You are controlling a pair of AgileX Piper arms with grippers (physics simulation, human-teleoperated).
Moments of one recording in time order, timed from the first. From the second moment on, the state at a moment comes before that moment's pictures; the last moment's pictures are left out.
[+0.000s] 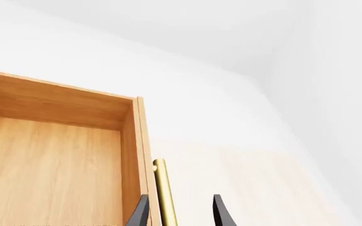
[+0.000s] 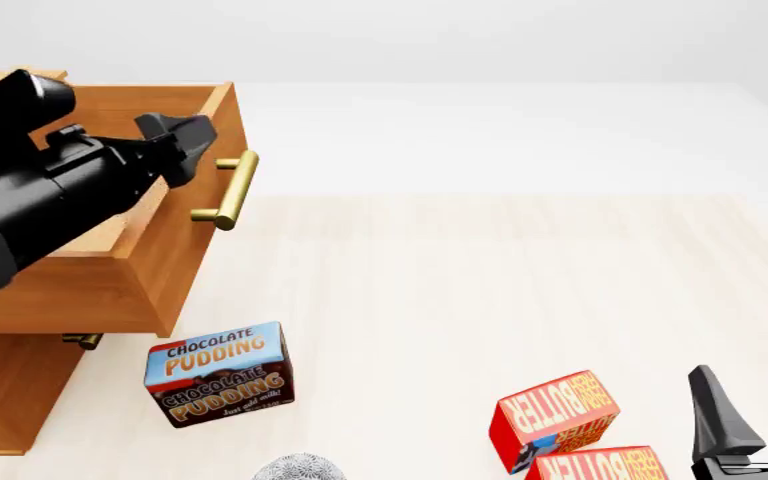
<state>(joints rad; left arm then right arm) -0.32 1.05 -0.89 0.09 -0.47 -0.01 0.01 0.00 0.00 0.01</state>
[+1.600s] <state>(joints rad) -0.43 0.60 -0.84 0.42 -0.37 -0.01 0.01 0.00 0.00 0.01</state>
